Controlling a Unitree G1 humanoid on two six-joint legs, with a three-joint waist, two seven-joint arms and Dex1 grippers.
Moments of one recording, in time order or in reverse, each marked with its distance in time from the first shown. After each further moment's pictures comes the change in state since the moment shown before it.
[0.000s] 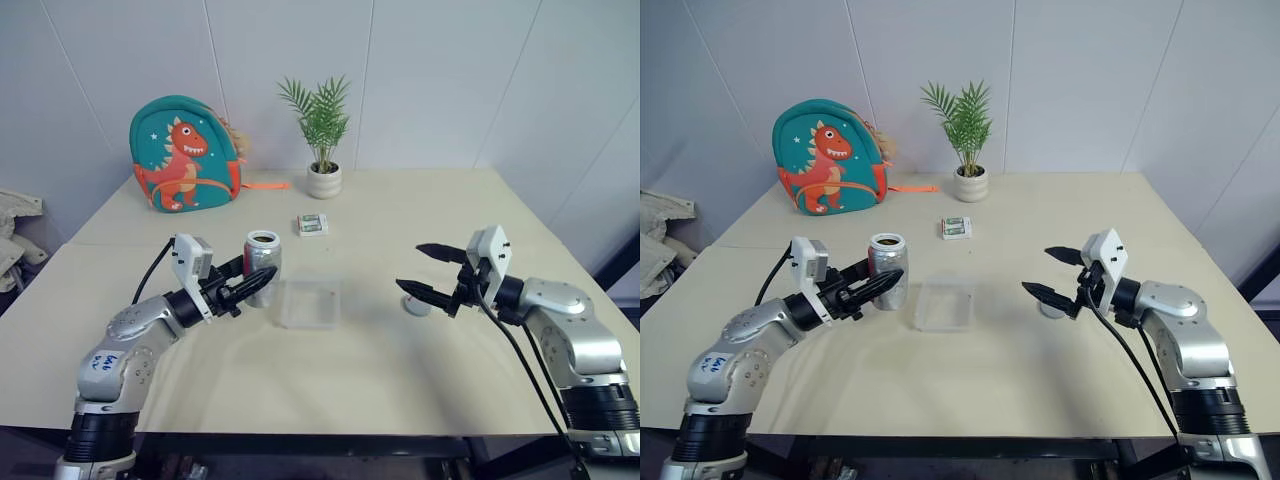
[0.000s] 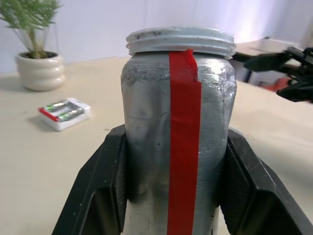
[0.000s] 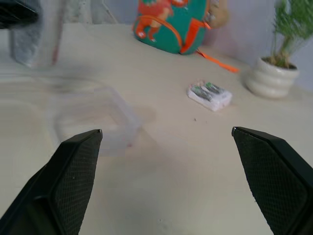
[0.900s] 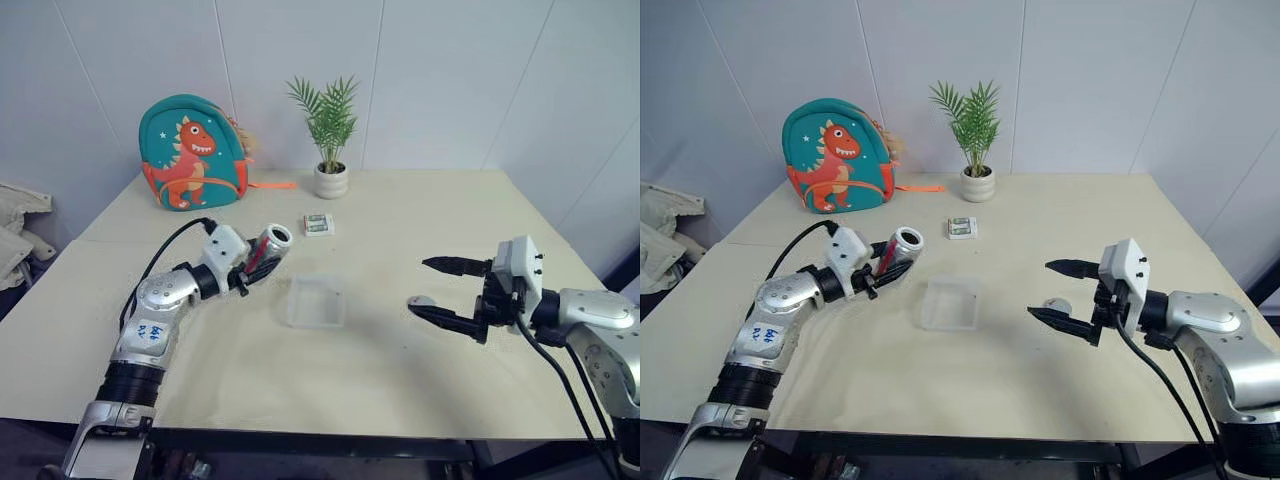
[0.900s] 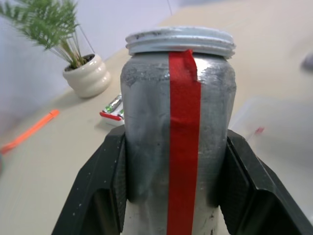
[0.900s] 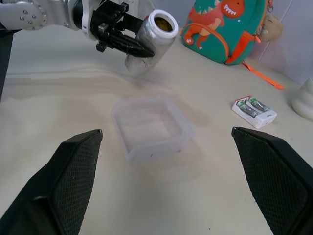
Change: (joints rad) left arm -0.266 0.037 -0.246 0.442 0.581 -0.576 0.040; right arm 0.163 -0.115 -0.073 -0.199 0.132 0.074 0.046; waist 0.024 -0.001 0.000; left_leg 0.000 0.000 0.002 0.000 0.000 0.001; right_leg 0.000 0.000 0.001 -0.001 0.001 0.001
